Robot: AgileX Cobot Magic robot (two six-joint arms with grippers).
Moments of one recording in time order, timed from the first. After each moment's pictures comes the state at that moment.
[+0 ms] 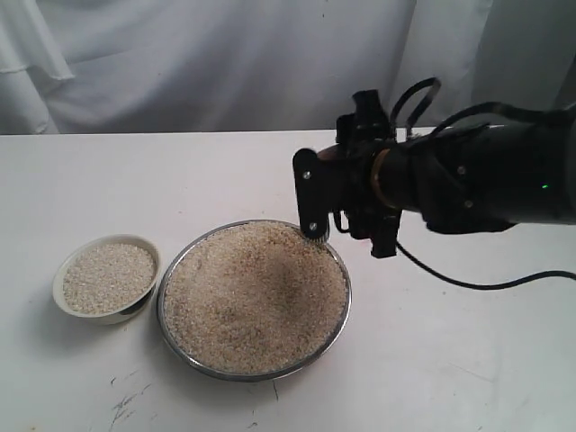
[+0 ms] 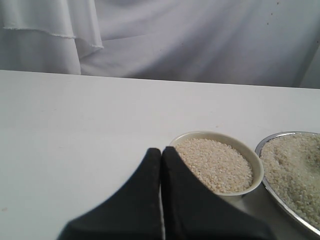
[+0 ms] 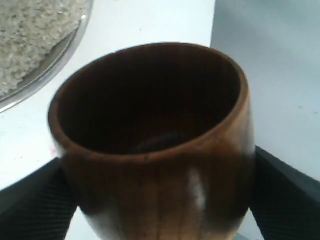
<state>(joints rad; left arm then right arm) 0.01 0.01 0.00 -0.04 0.29 0.01 0.75 1.77 -1.03 -1.47 0.32 0.11</state>
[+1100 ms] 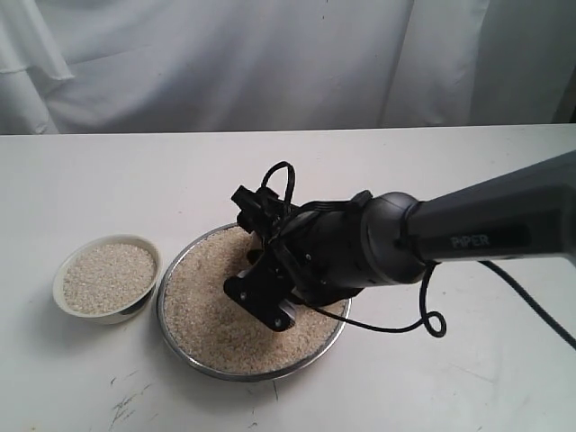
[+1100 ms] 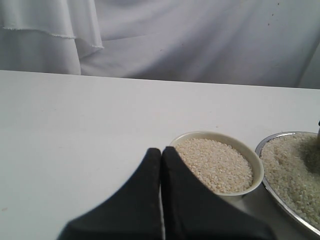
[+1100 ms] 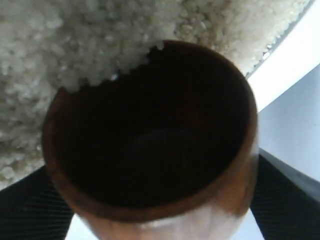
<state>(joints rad) 0.01 0.01 0.00 -0.04 0.29 0.01 0.95 2.10 -1.20 -1.54 0.48 -0.37</state>
